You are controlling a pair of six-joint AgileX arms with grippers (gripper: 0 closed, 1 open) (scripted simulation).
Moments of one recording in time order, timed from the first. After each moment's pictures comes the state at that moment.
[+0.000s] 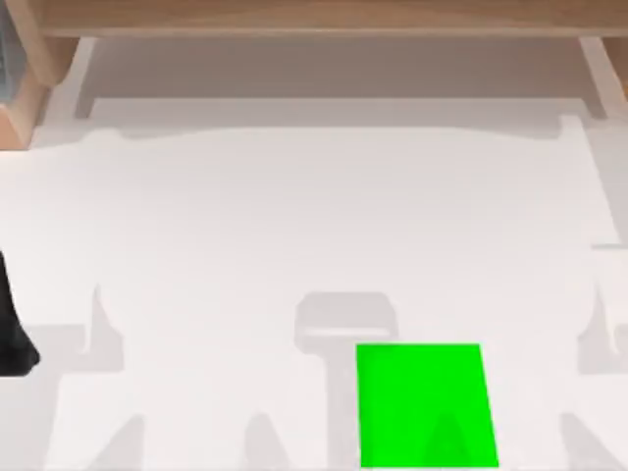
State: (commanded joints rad) left arm 0.00 0.00 0.00 0.00 0.00 0.00; right arm 0.00 0.00 0.00 0.00 0.00 0.00
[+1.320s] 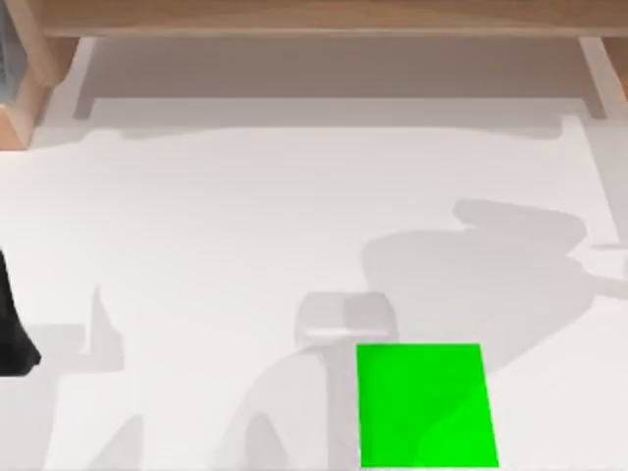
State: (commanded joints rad) left arm 0.00 0.00 0.00 0.00 0.00 0.00; right arm -0.36 1.77 1.70 -1.00 0.01 -0.16
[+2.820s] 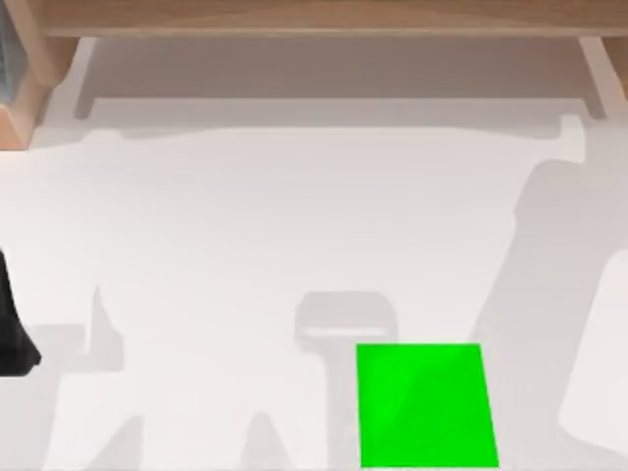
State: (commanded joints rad) left arm 0.00 0.00 0.00 0.00 0.00 0.00; right arm -0.38 2.57 2.39 -1.29 -0.03 -0.28
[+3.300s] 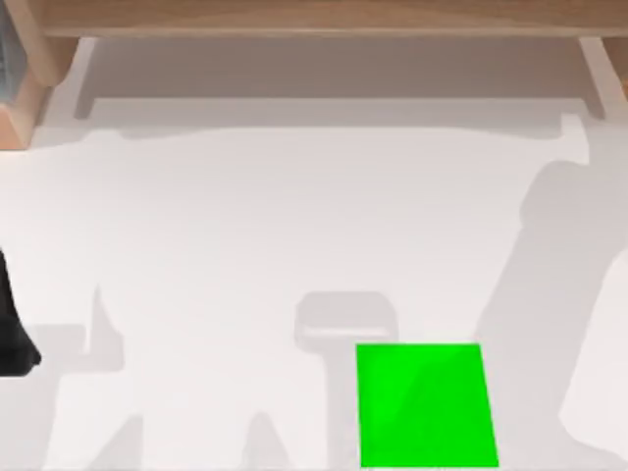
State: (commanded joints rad) left arm 0.00 0.00 0.00 0.00 0.00 0.00; right arm -0.37 2.57 2.35 -1.25 -0.03 -0.28
